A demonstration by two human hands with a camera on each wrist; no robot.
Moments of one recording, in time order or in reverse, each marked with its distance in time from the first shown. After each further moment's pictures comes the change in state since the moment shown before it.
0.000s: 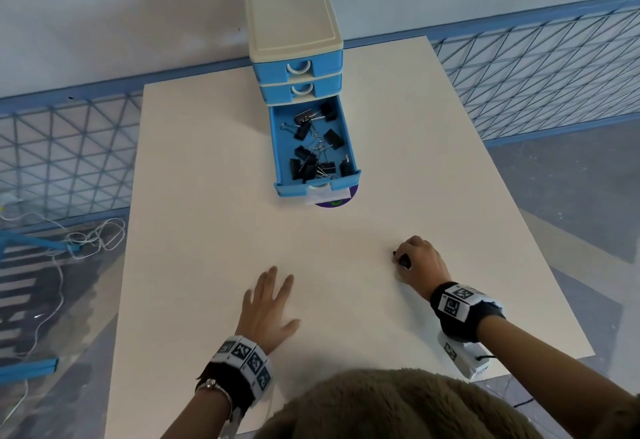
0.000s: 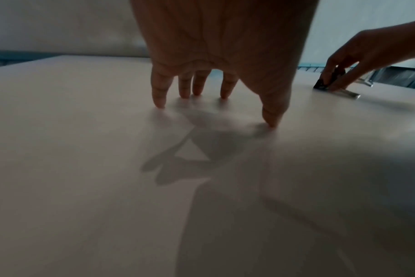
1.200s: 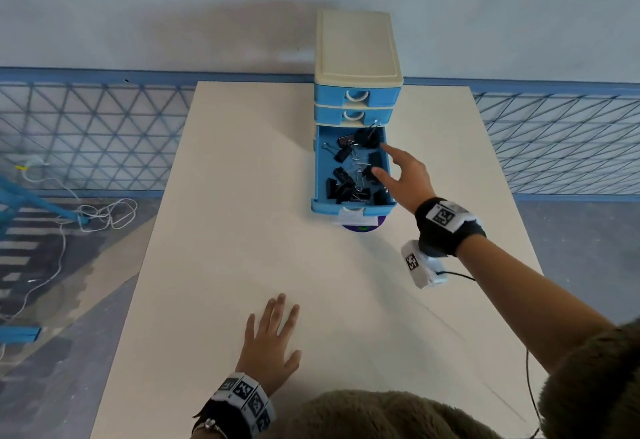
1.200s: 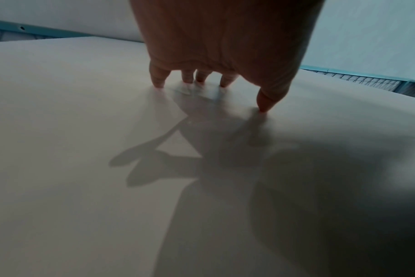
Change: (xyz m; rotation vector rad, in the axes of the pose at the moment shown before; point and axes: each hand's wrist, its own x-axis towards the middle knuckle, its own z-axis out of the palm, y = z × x) left_hand -0.029 -0.014 0.041 0.048 0.270 -0.005; right_hand 0.111 -0.148 -0.094 0.188 0.210 -0.290
